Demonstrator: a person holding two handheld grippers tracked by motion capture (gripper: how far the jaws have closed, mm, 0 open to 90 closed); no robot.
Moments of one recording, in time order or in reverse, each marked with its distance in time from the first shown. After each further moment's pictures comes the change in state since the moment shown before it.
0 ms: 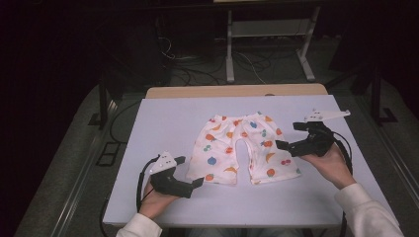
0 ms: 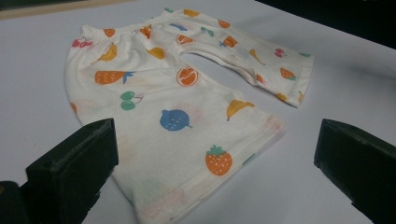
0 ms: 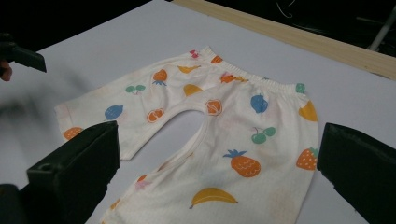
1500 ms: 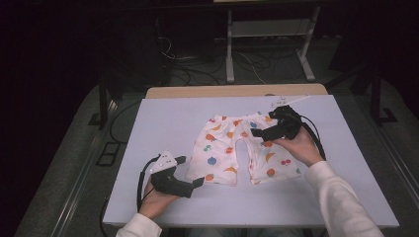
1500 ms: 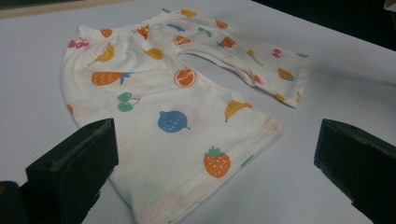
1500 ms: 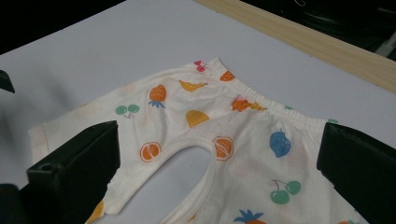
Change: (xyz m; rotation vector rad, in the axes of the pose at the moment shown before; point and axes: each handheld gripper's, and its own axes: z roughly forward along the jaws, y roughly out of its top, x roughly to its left) left arm 0.001 0.001 0.002 -0.001 -0.013 0.002; right arm 0.007 0.044 0.070 0.083 0.009 -0.037
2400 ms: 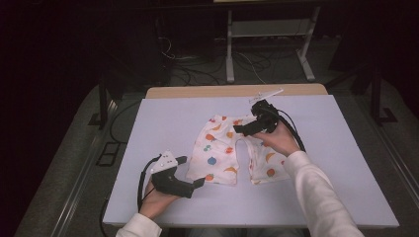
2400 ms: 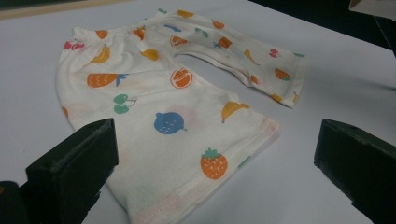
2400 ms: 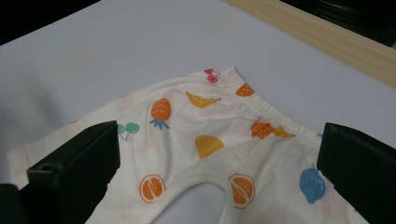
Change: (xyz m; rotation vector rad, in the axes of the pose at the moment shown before) left arm -0.001 0.001 0.001 0.002 -0.009 0.009; right arm 0.011 0.026 0.053 0.064 0.015 -0.010
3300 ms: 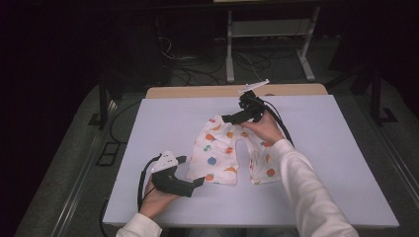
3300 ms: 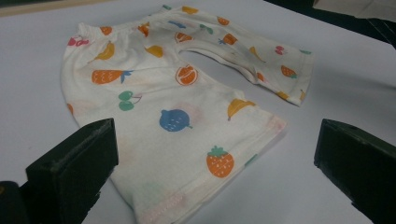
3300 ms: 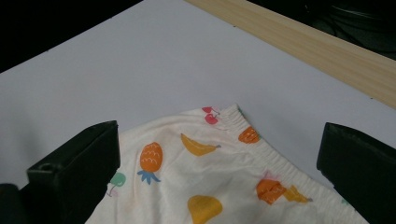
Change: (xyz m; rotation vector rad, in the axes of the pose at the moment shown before) left arm 0.002 -0.001 0.002 0.011 0.013 -0.002; right arm -0.016 0.028 0.047 -0.032 0.054 0.023
